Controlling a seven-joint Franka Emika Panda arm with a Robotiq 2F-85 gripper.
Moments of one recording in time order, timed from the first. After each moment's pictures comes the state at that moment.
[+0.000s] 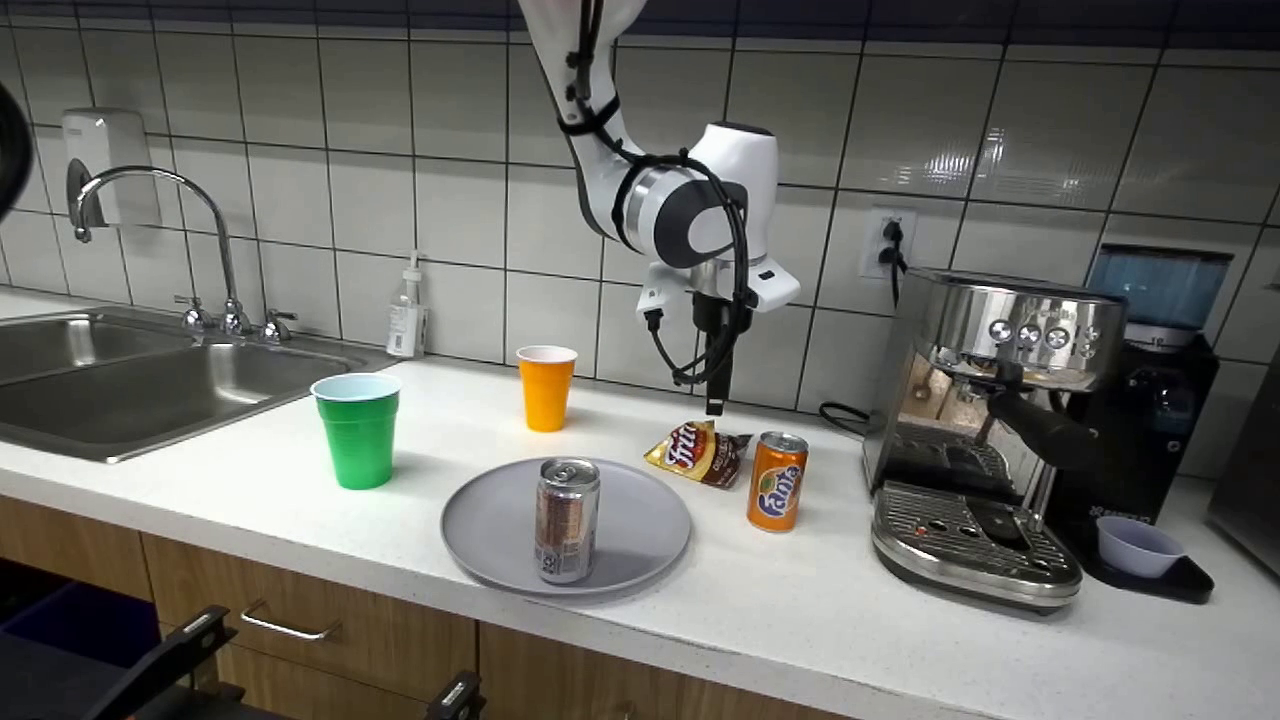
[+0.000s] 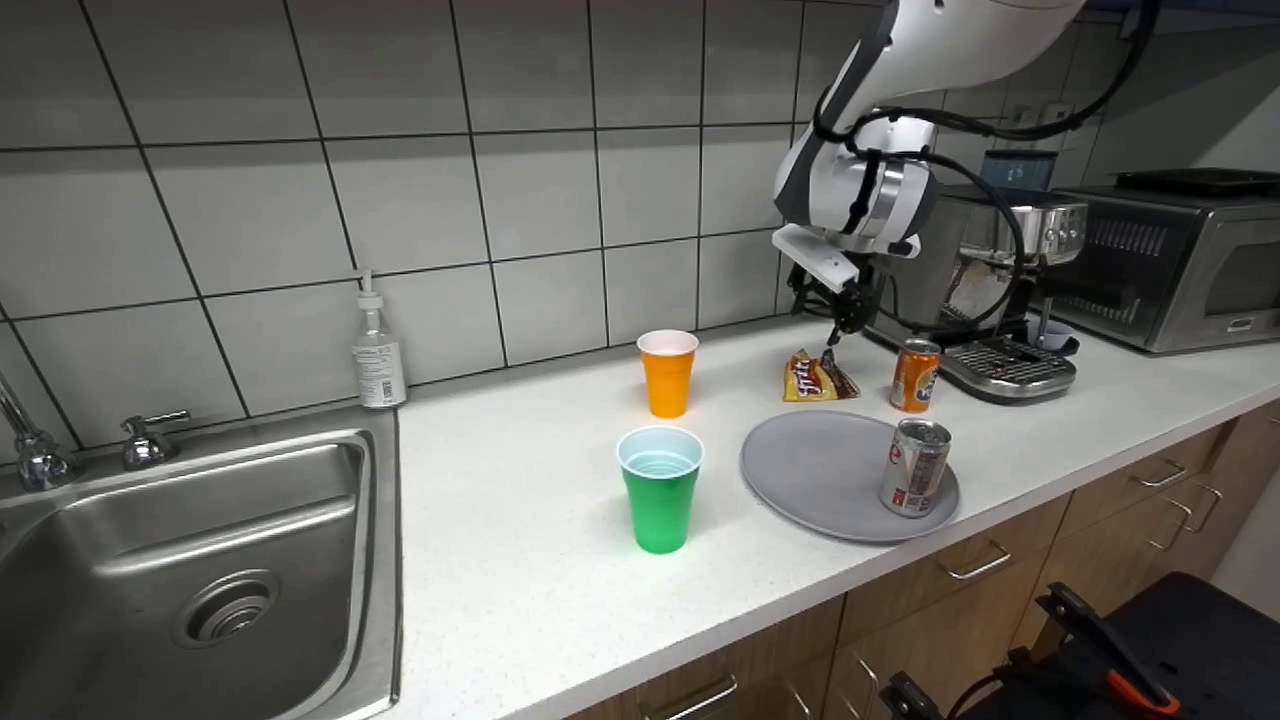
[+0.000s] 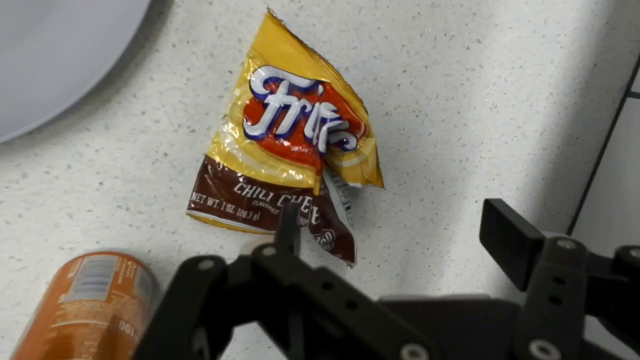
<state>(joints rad) -0.13 0.62 -0.21 -1.83 0.48 2.72 0.69</state>
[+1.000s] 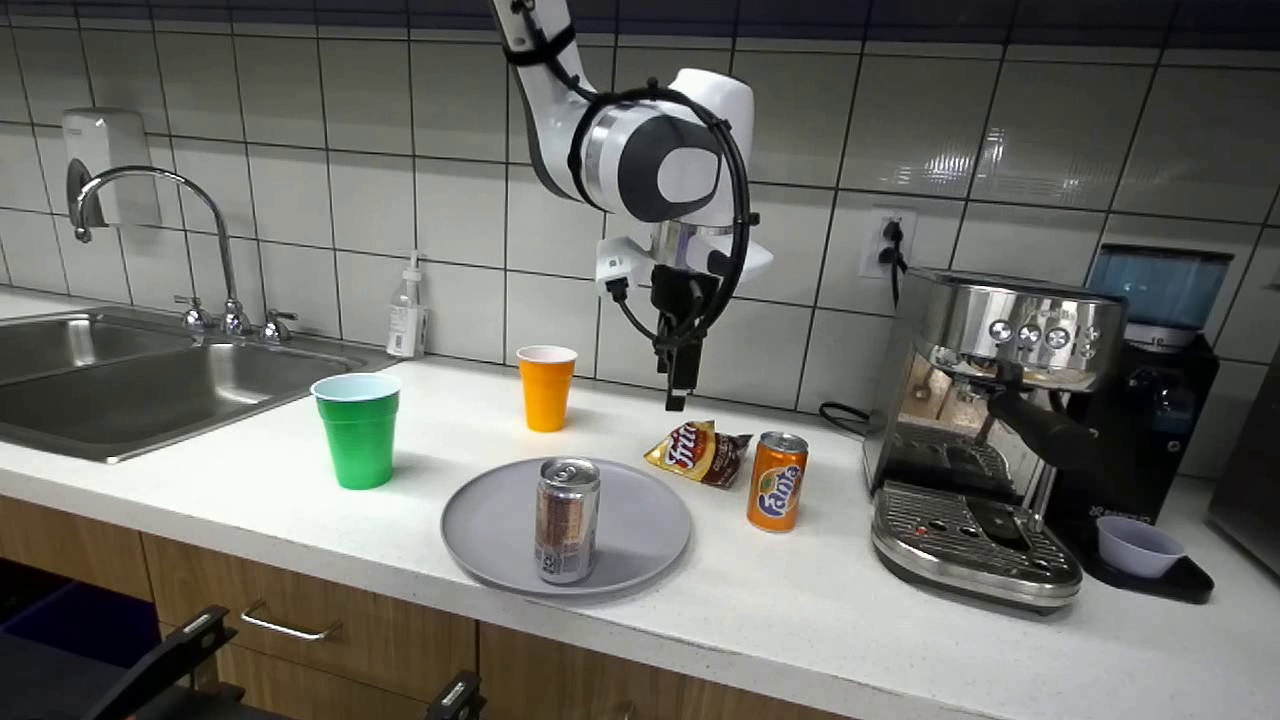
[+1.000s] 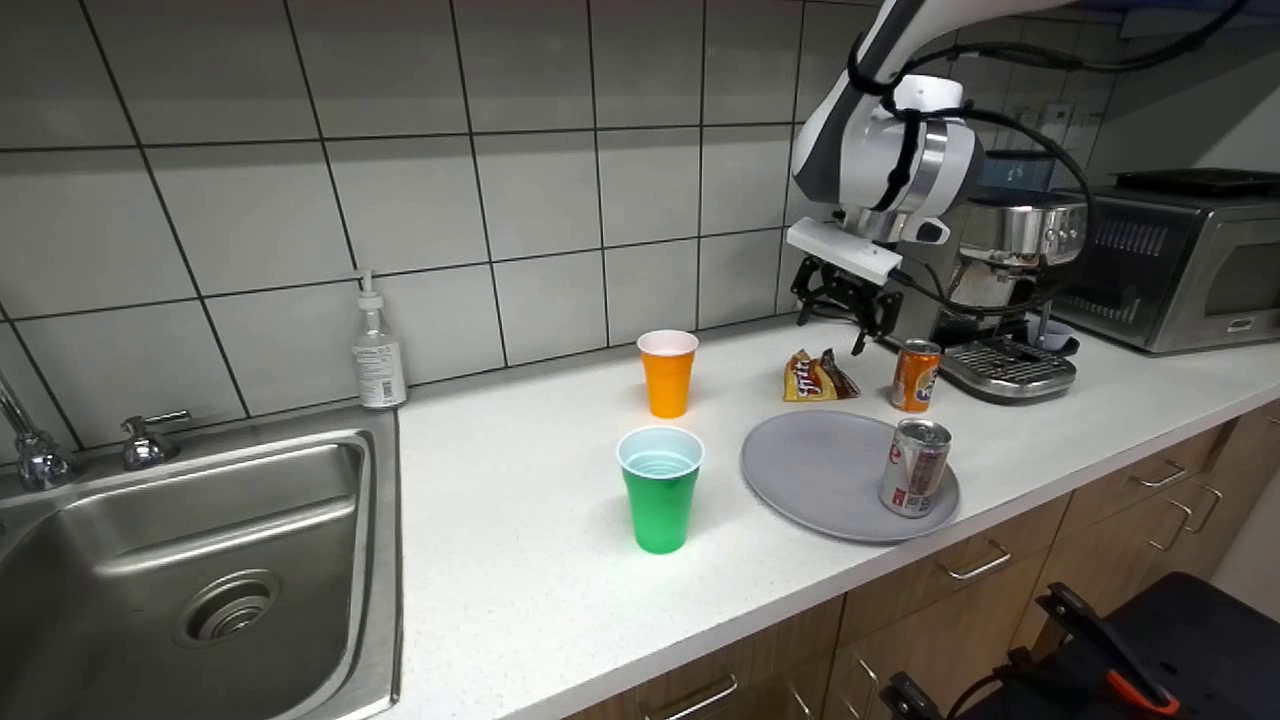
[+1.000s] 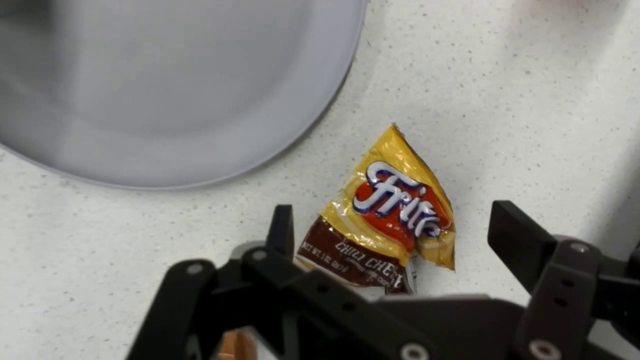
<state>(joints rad) -0.13 0.37 -0.19 -2.12 0.37 2.64 0.58</state>
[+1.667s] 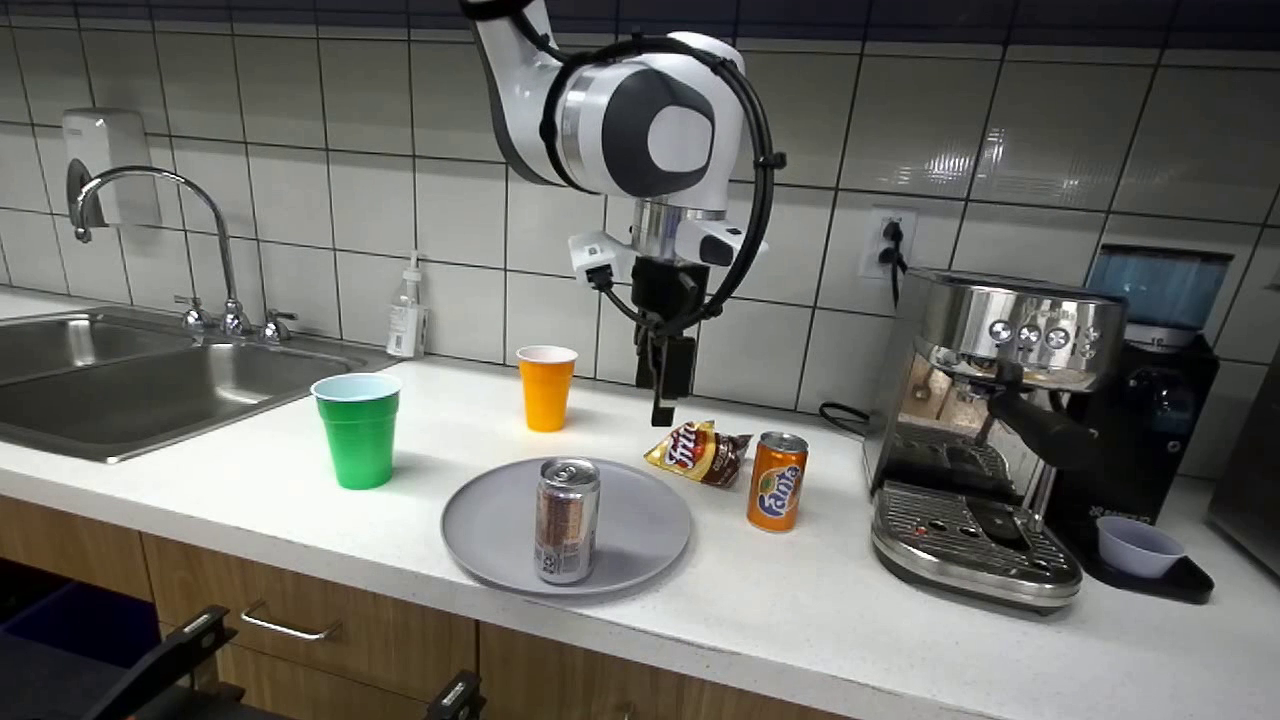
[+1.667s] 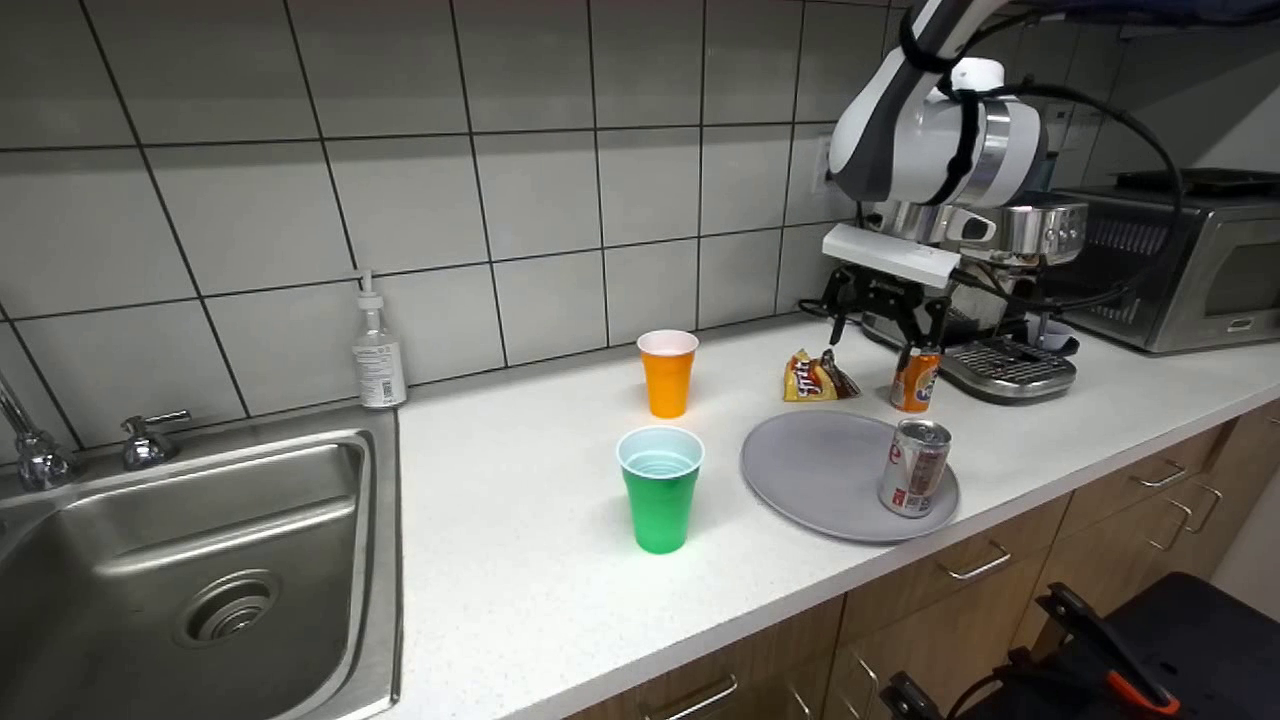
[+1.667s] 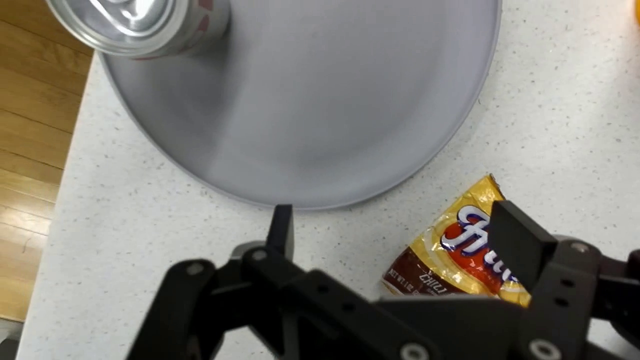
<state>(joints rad) -0.13 0.21 -0.22 -2.32 0.23 2.59 0.57</state>
